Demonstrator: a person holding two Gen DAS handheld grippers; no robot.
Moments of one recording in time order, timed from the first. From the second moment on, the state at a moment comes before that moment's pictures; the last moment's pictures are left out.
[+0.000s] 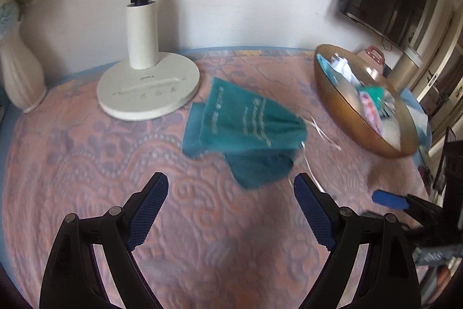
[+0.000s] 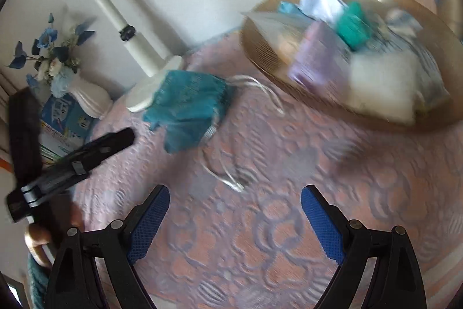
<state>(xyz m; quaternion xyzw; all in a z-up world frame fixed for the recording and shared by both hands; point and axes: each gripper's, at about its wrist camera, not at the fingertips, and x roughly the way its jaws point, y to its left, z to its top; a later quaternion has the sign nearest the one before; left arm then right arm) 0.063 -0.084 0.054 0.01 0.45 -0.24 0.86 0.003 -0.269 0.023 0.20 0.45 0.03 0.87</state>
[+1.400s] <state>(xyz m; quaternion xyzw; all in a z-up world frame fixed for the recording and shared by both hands) 0.091 0.032 0.020 -0.04 0.43 -0.27 0.86 -0.054 -0.271 0.007 0.15 0.50 0.04 0.85</state>
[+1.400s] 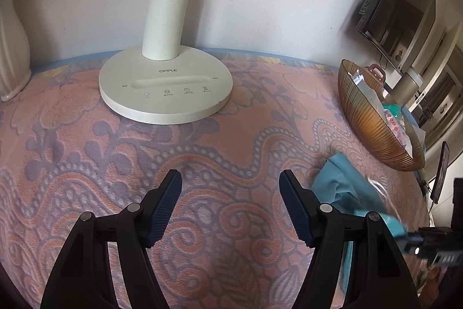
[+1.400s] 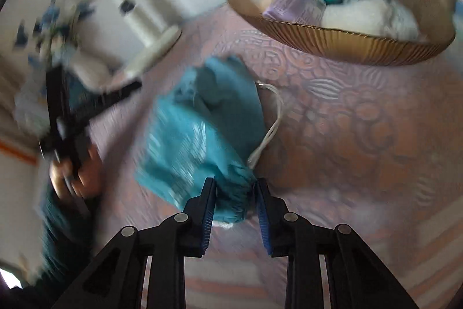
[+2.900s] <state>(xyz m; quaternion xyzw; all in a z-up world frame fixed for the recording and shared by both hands) -0.005 -0.146 0.026 0.12 0.42 -0.33 0.84 -0.111 -0.315 0.033 0.16 0.40 0.03 0.90</state>
